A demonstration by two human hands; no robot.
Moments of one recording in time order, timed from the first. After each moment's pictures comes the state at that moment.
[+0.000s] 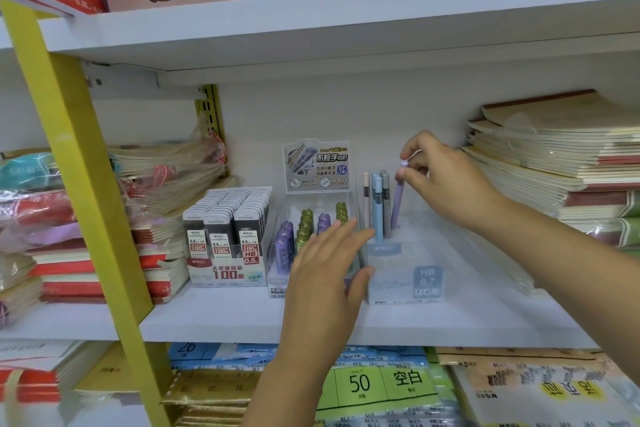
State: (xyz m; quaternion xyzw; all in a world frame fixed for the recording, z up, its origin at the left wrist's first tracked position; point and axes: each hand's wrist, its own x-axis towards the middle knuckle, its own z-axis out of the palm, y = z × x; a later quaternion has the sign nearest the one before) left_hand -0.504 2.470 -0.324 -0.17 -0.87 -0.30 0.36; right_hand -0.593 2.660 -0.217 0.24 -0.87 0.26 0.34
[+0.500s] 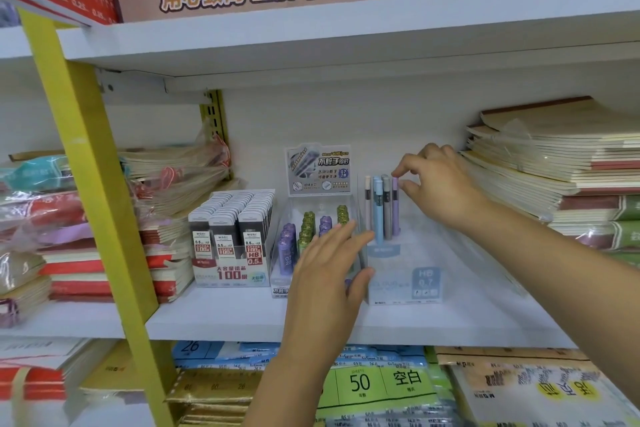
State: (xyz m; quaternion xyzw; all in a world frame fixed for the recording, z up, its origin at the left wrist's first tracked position) left_hand -0.505 2.467 -0.326 -0.18 -0.86 -0.30 0.36; right_hand -0.603 2.658 -0.220 0.16 -0.92 0.13 0.32
